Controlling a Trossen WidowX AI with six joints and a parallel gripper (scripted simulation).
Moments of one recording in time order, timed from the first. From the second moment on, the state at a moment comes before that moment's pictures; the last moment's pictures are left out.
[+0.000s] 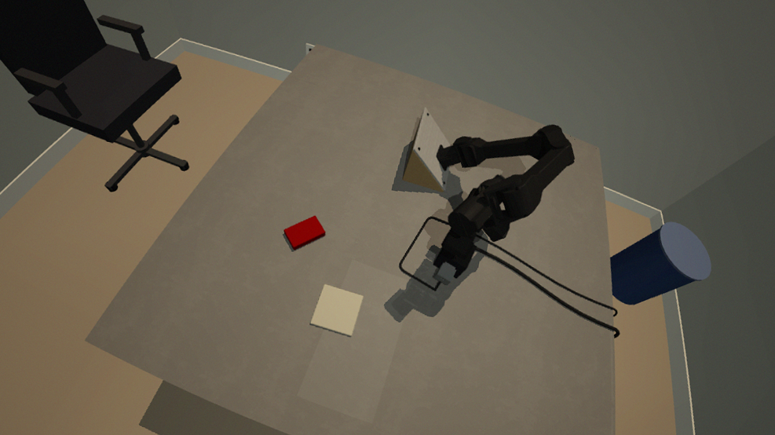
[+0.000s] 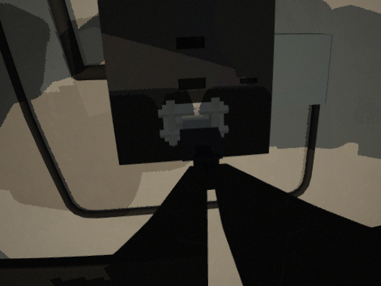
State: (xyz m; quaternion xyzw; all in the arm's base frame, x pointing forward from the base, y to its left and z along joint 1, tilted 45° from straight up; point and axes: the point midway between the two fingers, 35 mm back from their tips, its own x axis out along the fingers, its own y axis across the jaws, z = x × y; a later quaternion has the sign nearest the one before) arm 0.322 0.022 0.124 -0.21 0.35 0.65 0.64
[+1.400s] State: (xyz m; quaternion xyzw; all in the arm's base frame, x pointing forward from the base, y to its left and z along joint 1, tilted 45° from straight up) arm 0.324 0.011 0.135 -0.10 0.45 0.59 0.66
